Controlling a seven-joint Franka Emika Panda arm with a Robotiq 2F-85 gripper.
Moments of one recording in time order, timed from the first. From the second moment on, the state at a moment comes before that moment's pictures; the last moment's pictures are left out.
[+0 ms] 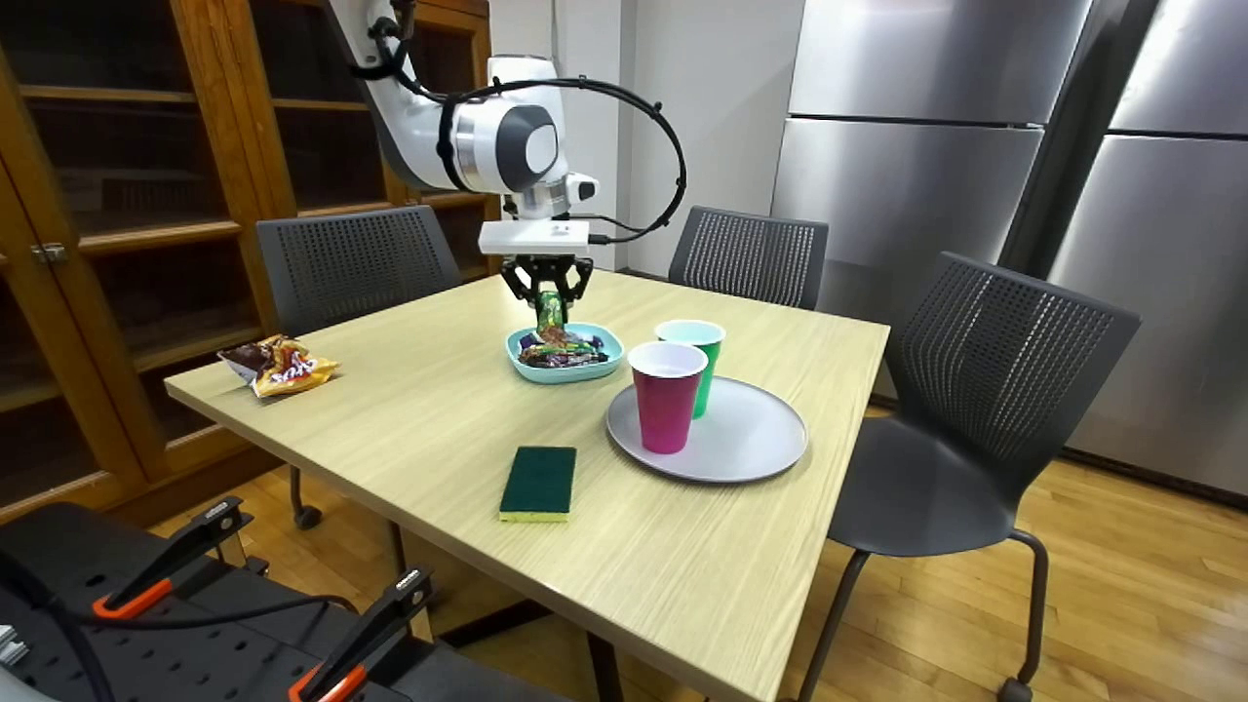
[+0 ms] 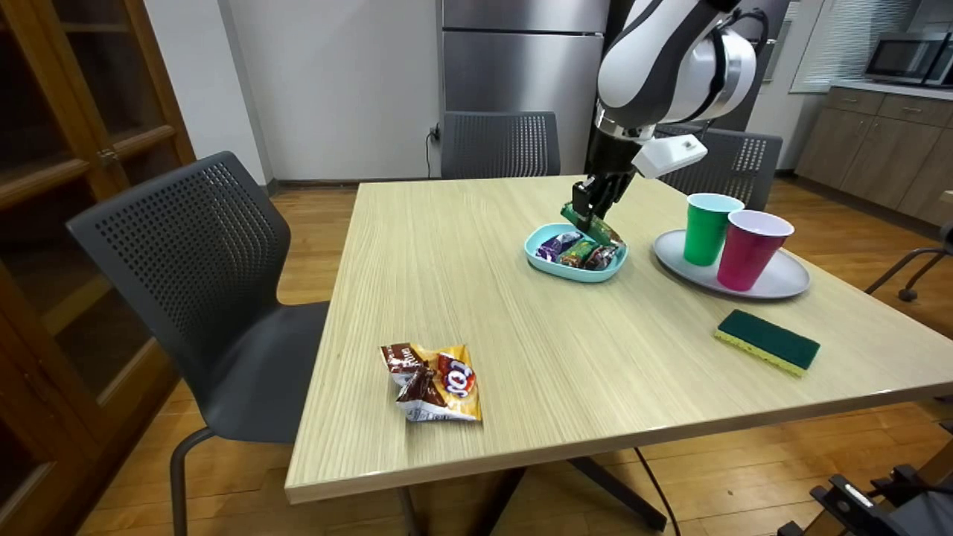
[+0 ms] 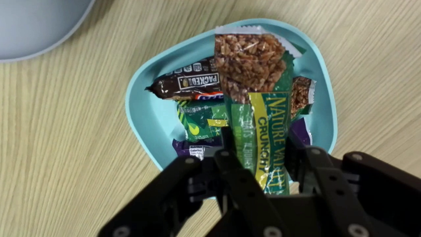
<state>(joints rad) -0.03 0.61 0.04 -1.92 -0.06 2.75 -0.33</state>
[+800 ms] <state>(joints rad) -0.02 0.71 0.03 -1.81 -0.06 2.73 -0.25</state>
